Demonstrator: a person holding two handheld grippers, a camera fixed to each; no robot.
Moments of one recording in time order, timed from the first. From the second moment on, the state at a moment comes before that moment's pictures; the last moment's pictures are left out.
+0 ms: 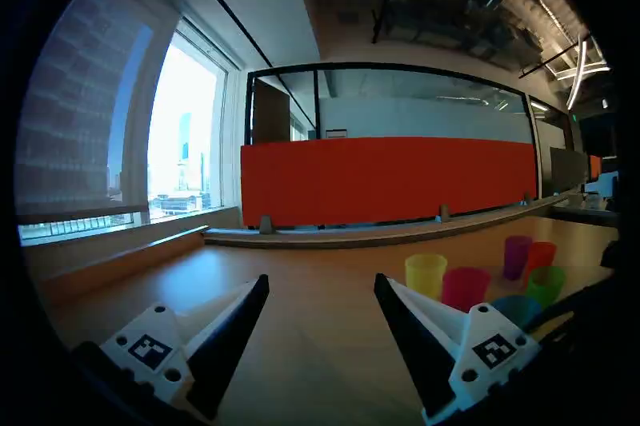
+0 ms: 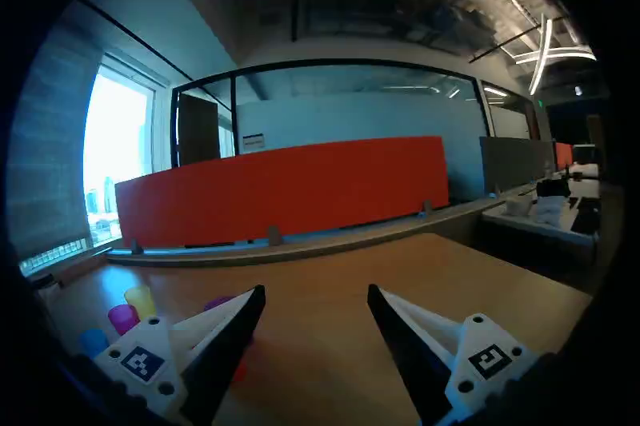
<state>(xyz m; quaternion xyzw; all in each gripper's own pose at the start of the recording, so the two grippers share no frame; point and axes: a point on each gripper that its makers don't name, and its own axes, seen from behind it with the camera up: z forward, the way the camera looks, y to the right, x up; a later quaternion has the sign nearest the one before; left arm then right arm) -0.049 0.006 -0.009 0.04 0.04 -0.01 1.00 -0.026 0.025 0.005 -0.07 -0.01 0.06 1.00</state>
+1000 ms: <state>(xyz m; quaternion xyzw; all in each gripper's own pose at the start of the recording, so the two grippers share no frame) -0.056 0.003 -0.013 0.03 0.03 -0.03 1.00 -0.022 0.018 0.001 -0.06 -0.01 0.06 1.00</state>
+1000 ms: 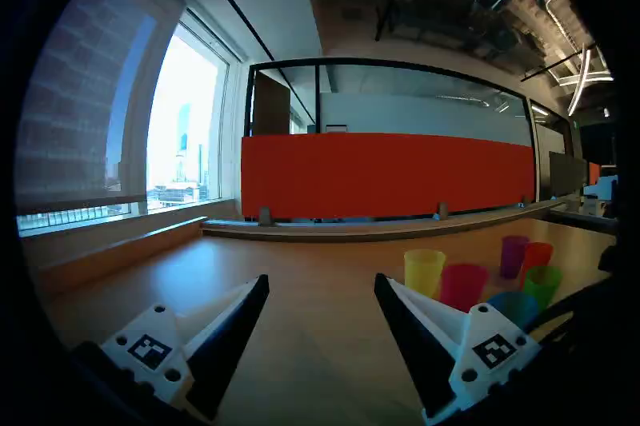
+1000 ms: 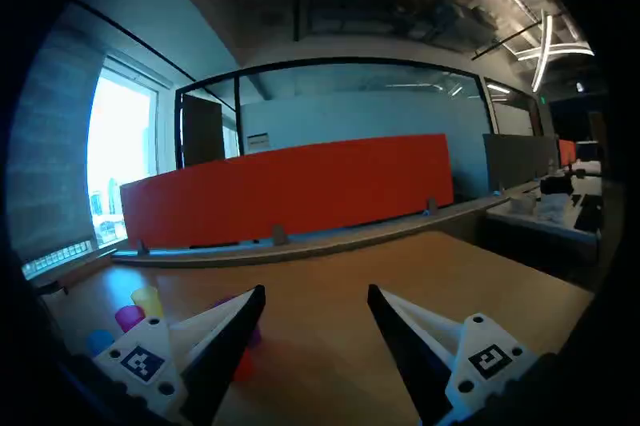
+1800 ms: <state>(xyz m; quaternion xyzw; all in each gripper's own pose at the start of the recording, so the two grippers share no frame) -0.056 0.003 -0.013 0.03 0.03 -0.03 1.00 -0.051 0.006 0.005 -0.06 0.00 -0.02 1.00</state>
